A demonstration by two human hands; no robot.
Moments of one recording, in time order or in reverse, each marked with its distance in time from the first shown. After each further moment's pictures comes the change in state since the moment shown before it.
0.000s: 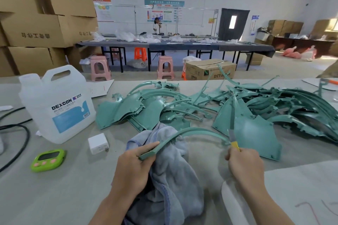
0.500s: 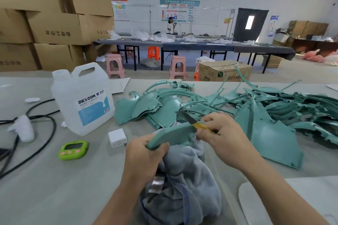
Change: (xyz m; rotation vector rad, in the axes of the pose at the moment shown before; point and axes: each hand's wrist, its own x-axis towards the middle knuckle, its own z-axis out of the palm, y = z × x) left_hand 0.006 0.011 -0.022 -0.315 0.064 -0.207; right_hand -0.044 -0.101 -0.005 -0.112 -0.413 -0.930
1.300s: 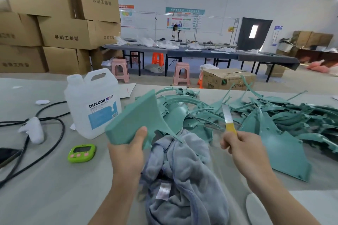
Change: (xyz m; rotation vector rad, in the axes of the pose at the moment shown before) left_hand 0.018 0.012 -0.027 -0.465 0.510 0.078; right_hand -0.014 0.014 0.009 0.291 0.286 0.483
